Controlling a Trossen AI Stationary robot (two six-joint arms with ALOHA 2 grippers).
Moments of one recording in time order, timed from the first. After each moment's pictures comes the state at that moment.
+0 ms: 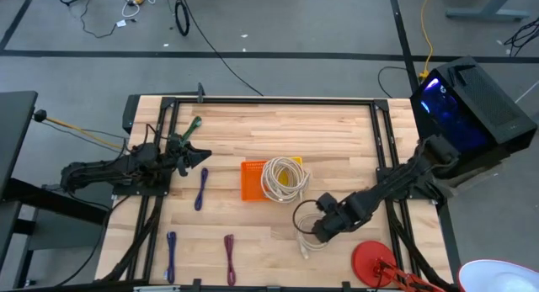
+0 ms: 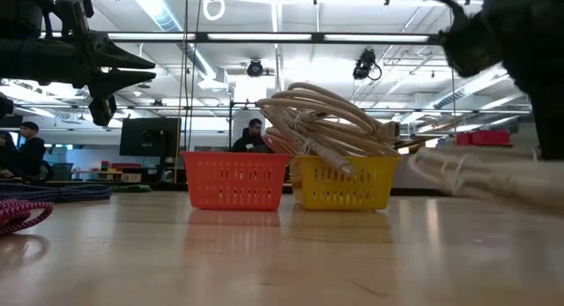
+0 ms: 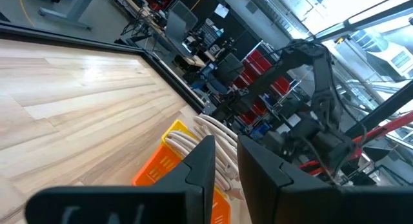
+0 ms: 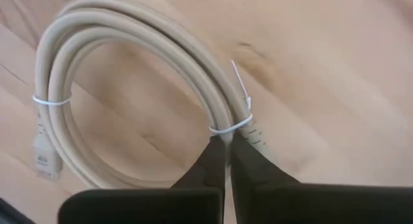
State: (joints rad) left arm 0.12 0.01 0.01 0.05 -0.13 -0.77; right arm 0.57 1.64 1.06 -0.84 0.07 1.44
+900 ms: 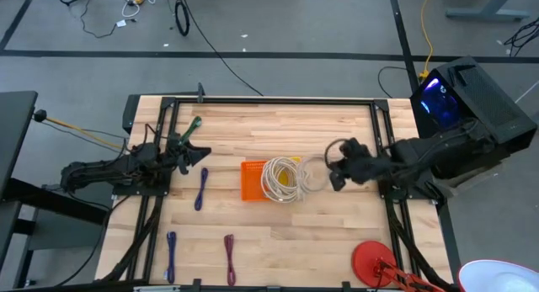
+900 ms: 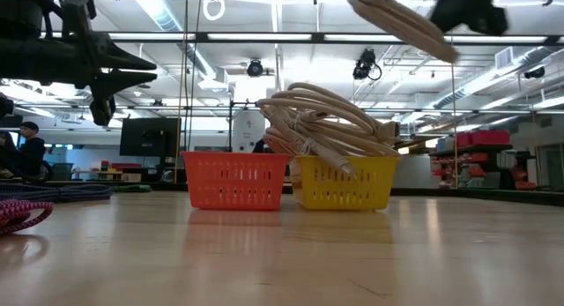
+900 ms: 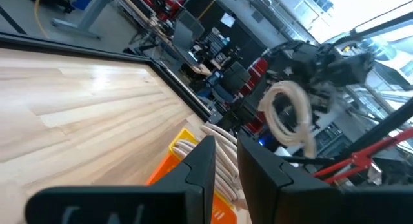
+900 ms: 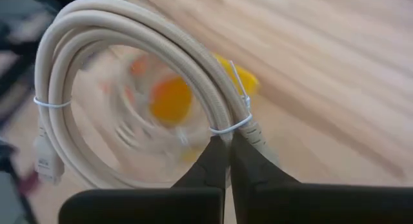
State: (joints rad) left arm 0.12 0.01 0.01 0.05 -0.17 -0.77; right arm 0.32 1.09 1.07 -0.91 0.48 1.06
